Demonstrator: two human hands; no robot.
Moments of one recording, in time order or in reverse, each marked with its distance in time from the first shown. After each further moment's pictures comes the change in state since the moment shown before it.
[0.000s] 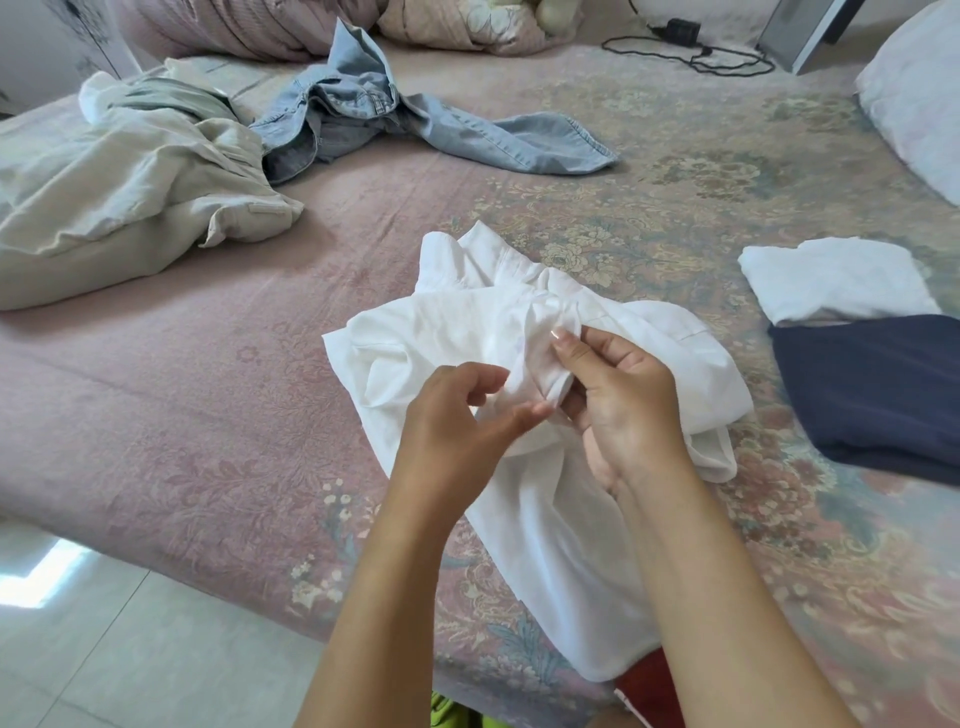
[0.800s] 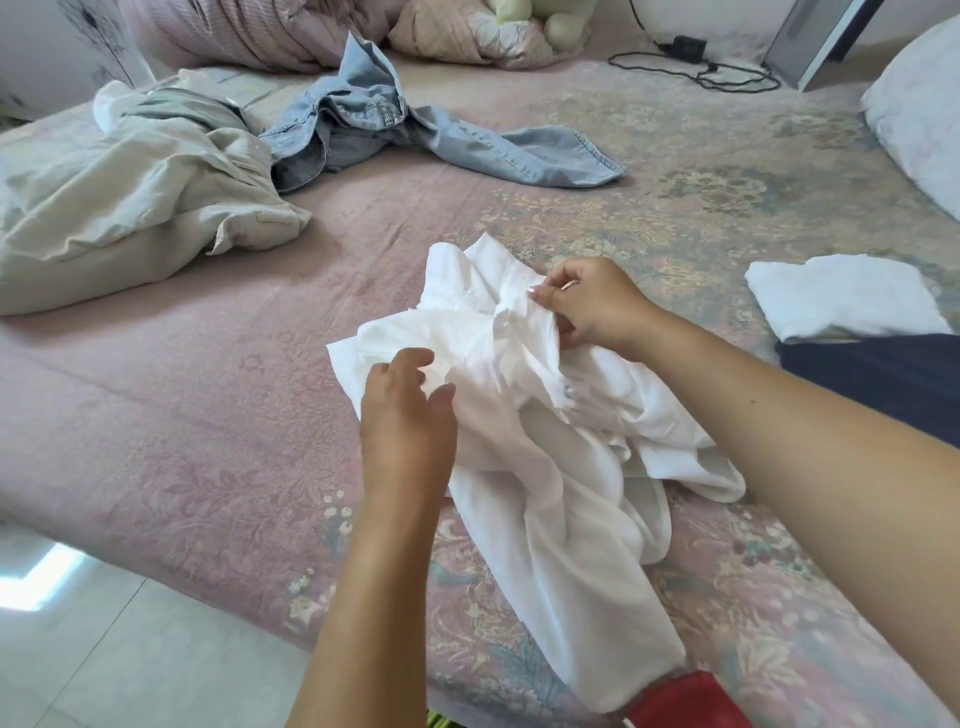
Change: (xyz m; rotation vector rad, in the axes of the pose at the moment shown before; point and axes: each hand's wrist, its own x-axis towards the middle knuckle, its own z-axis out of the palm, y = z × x) left_hand 0.026 -0.013 -0.011 0.225 0.337 -0.076; right_hand 0.108 -0.034 0.017 -0.836 -0.325 -0.092
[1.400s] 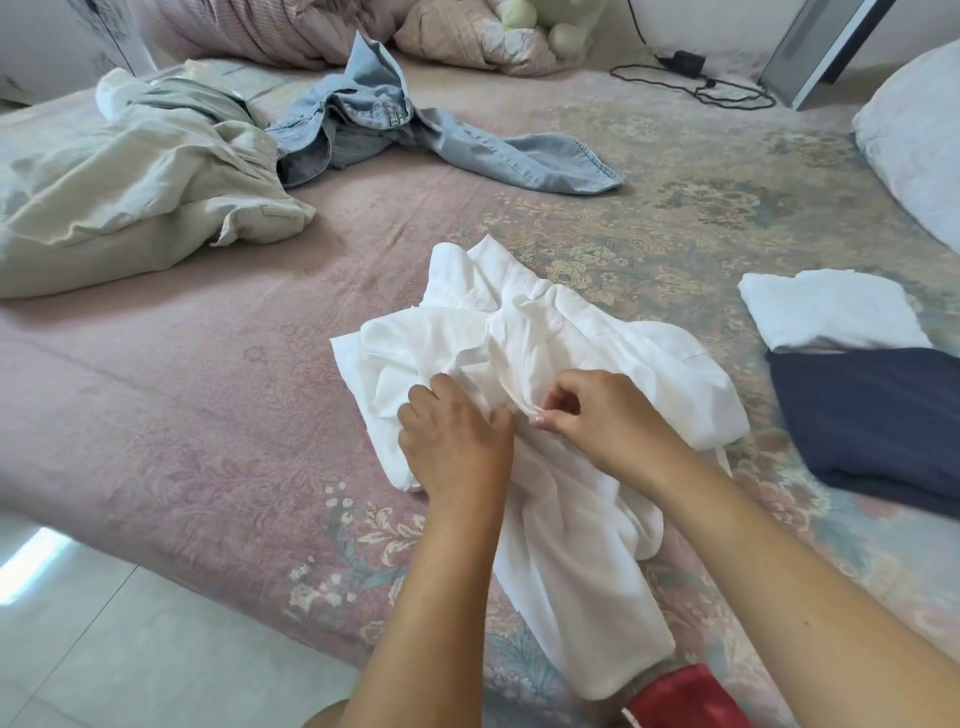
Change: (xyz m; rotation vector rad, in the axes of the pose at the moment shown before) left_hand -0.016 0.001 0.047 0.353 0.009 -0.102; right_hand -0.090 0.028 0.019 -0.529 -0.016 -0.104
